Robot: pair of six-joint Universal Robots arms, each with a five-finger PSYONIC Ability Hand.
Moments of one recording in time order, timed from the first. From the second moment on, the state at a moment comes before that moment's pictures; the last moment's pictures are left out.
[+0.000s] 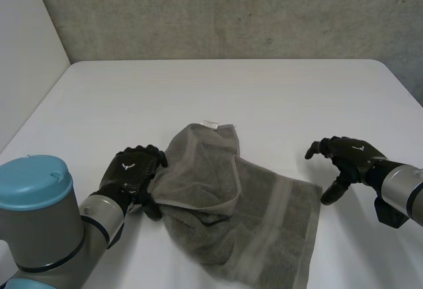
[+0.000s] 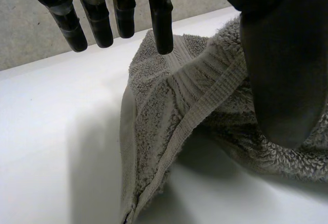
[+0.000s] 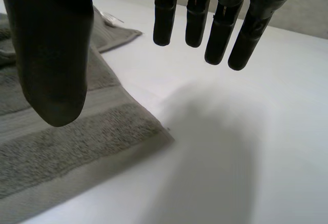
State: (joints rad) left arm 4.24 -1.88 -1.92 3.45 -1.55 3.15; right arm 1.60 -1.30 1.82 0.03 1.08 2.92; left_hand 0.24 0.24 0.24 0.25 0.06; right_hand 0.42 0.43 0.40 0.40 0.20
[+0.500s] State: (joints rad) left arm 4.24 -1.89 -1.92 3.46 -1.55 3.16; right arm 1.60 -1.12 1.80 -0.11 1.09 2.96; left_hand 0.24 0.24 0.24 0.25 0.06; right_hand 0.51 0.50 0.51 0.51 0.34
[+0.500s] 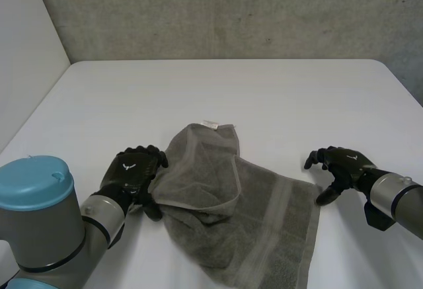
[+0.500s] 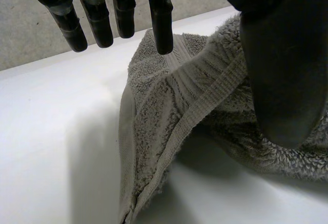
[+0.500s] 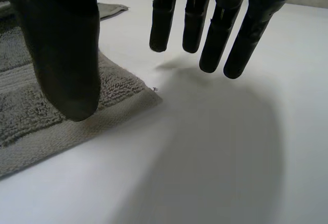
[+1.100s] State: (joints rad) left arm 4.23 -1.89 -1.92 3.46 -1.55 3.16; right arm 1.64 -1.08 1.80 -0.13 1.11 2.95; left_hand 0.24 0.24 0.24 0.25 0.06; right_hand 0.73 0.73 0.73 0.73 0.55
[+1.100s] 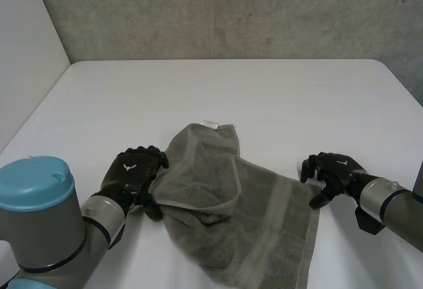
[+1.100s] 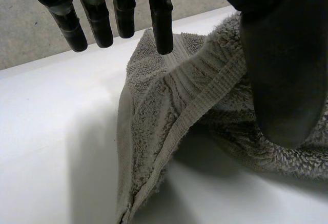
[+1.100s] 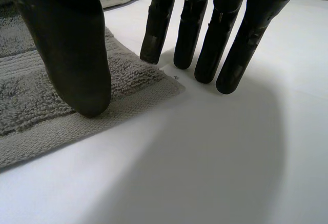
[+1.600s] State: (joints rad) left arm 4.23 -1.89 -1.92 3.46 -1.55 3.16; right arm 1.65 -1.08 1.80 -0.13 1.11 2.95; left_hand 0.24 0.24 0.24 0.25 0.06; right_hand 1.04 0.94 0.86 1.05 0.87
